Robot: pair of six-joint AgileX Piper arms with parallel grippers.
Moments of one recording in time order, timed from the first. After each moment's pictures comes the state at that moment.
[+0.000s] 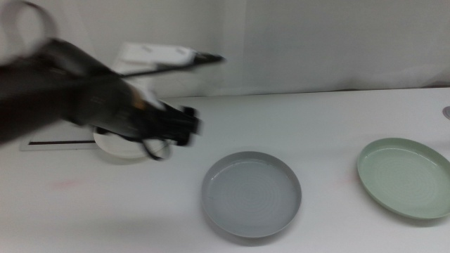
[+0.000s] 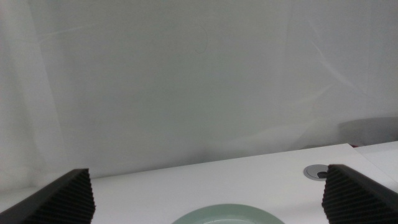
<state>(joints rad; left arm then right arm) -0.50 1.57 -1.15 0.25 0.68 -0.44 0.07 0.01 -0.01 0.05 0.03 0.06</state>
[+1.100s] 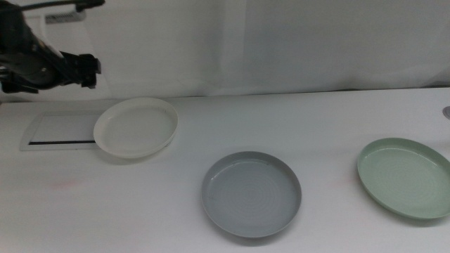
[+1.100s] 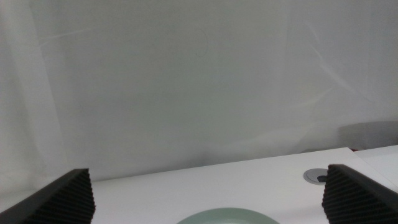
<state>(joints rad) -0.01 1.80 -1.48 0.20 0.73 -0.26 0.07 0.01 -0.01 0.05 0.03 0.06</state>
